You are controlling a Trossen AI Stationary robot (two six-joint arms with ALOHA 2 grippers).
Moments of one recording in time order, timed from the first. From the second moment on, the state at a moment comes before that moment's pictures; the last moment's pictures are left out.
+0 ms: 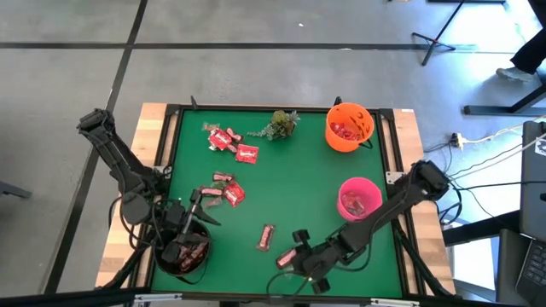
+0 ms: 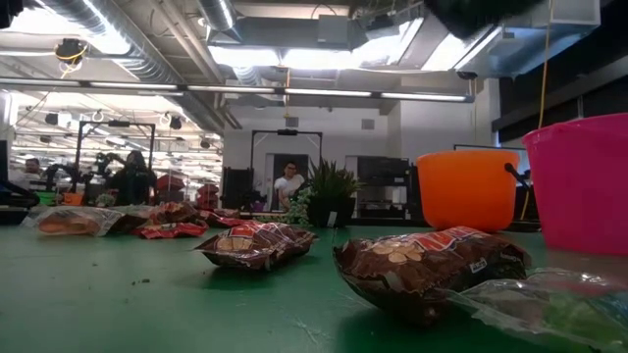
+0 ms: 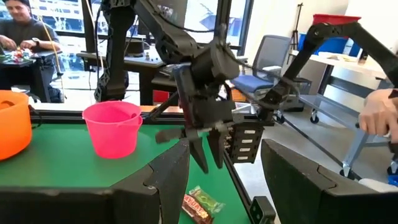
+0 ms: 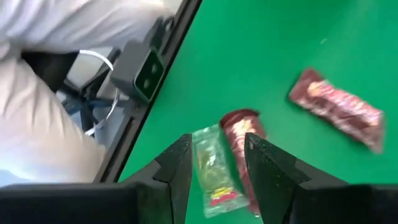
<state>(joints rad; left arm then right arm) -0.89 1.01 0.66 0.30 -0.69 -0.18 0.65 1.85 1.35 -0.36 0.10 0.24</state>
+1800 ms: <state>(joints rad) -0.89 1.01 0.66 0.27 -0.77 -0.20 0.56 1.98 1.35 -0.42 0.13 0.18</state>
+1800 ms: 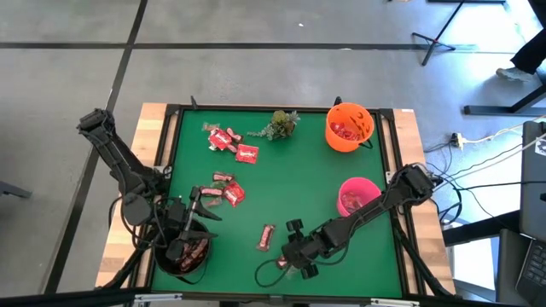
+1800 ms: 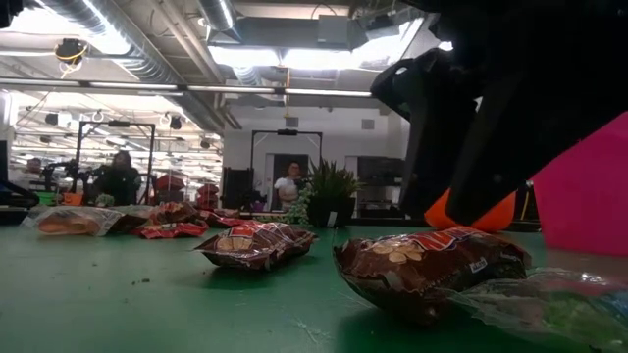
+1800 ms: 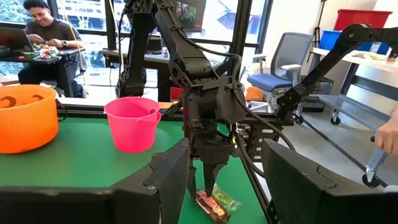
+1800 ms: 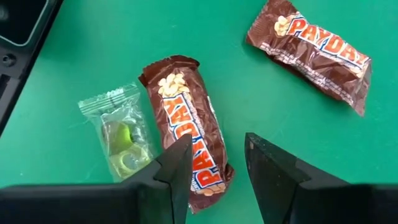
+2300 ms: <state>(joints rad) -0.89 1.01 0.66 0.23 -0.77 -0.21 0.54 2.02 1.35 -0.41 0.11 0.21</state>
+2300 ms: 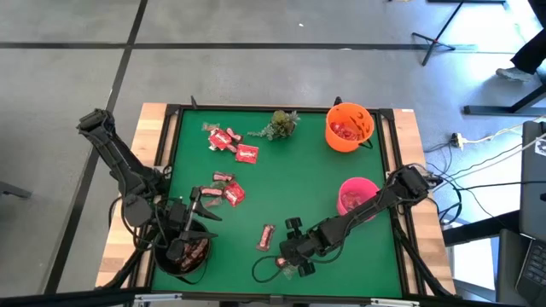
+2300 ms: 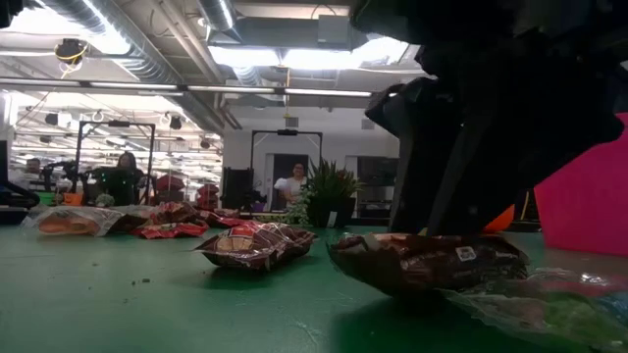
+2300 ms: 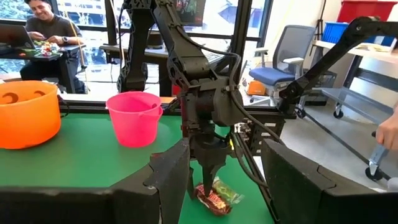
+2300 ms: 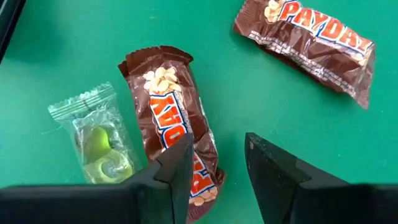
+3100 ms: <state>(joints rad) -0.88 1.01 0.66 0.23 -0.78 -0.24 0.50 2.02 1.52 -0.62 0.22 0.23</state>
